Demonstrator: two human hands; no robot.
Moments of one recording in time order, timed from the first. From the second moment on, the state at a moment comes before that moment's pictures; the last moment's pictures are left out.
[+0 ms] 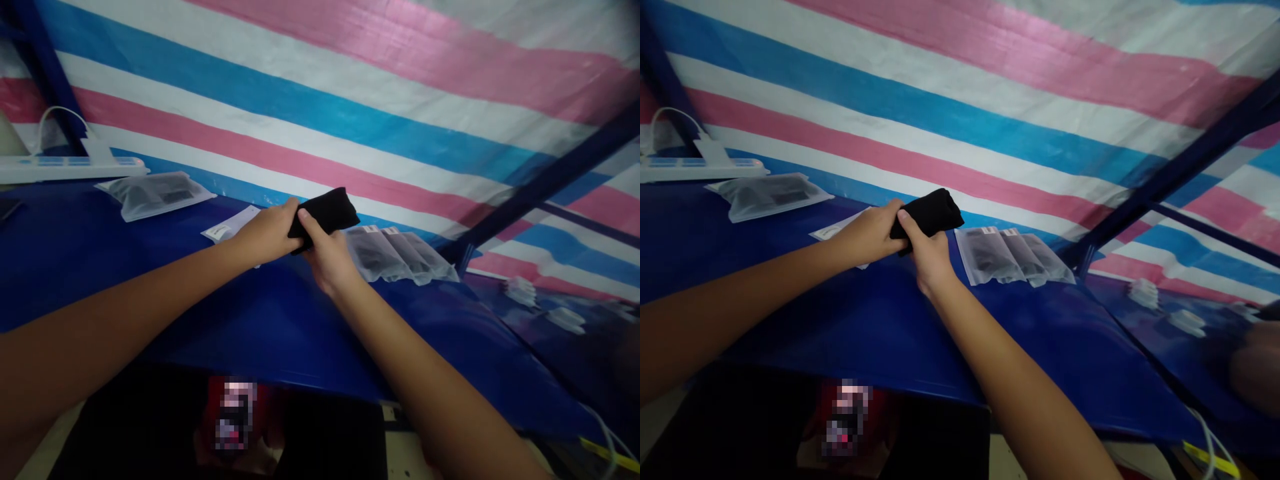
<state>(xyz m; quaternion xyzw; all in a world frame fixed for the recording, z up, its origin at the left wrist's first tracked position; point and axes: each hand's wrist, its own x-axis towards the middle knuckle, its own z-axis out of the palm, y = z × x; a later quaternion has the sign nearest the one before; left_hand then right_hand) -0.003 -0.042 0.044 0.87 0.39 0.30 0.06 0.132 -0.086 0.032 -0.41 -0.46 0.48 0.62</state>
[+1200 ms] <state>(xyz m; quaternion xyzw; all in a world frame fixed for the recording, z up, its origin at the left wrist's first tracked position) -0.005 -0.043 0.043 0.84 0.33 0.41 0.12 0.124 -0.091 0.030 -0.46 -0.51 0.41 0.60</state>
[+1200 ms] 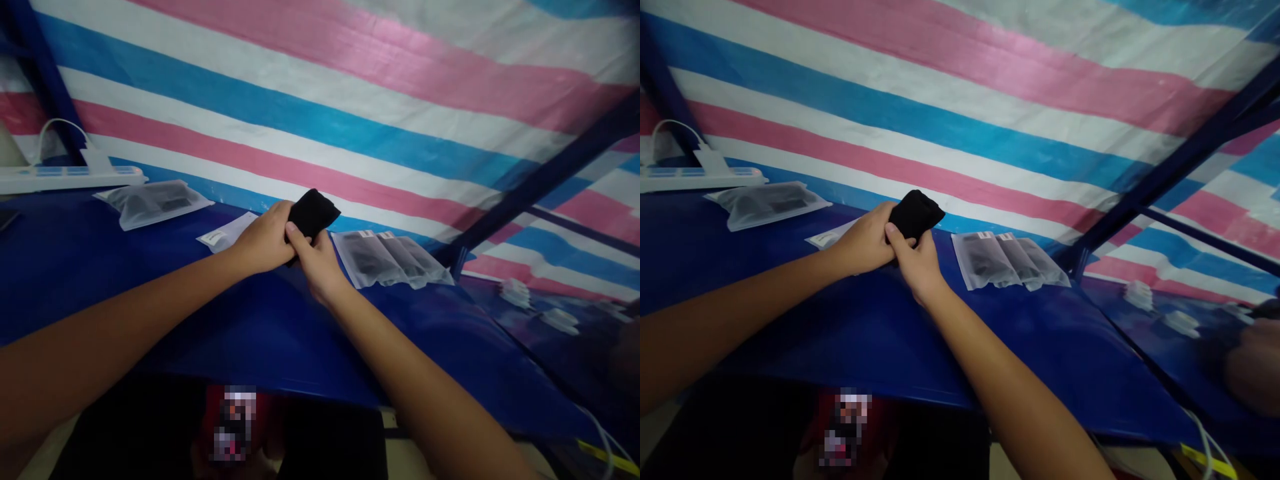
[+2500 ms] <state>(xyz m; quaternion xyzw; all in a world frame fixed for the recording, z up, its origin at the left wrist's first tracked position) -0.016 -0.020 0.031 0.76 0.40 0.34 0.39 0.165 -0.073 0.032 -0.51 -0.48 0.42 0.58</state>
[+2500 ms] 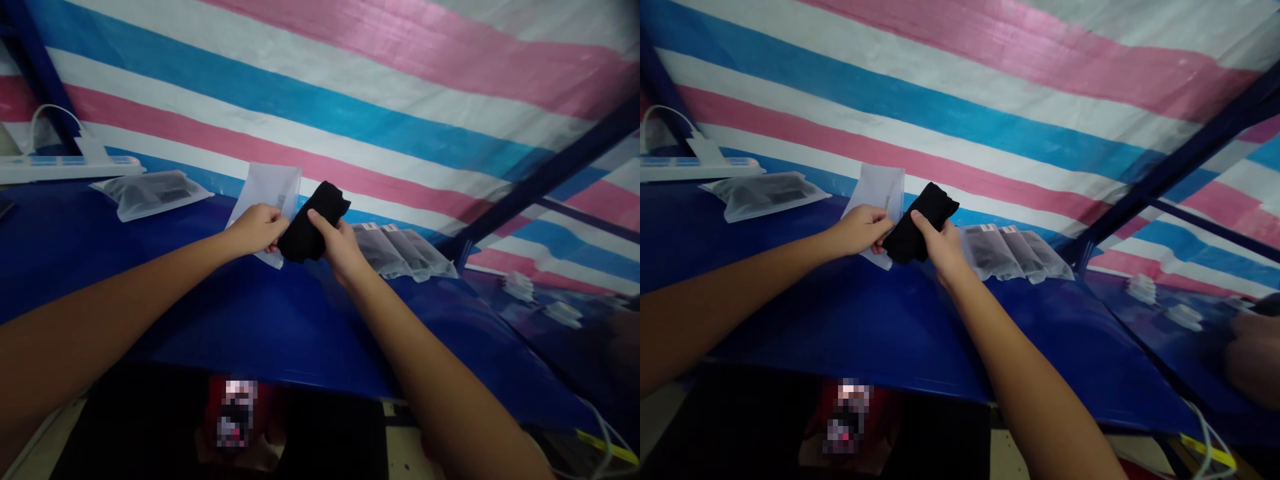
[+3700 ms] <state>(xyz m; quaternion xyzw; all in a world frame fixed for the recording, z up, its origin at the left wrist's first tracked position) -0.024 -0.016 0.038 0.80 0.35 0.45 0.18 0.161 -0.083 0.036 -0.50 -0.68 0.10 0.53</state>
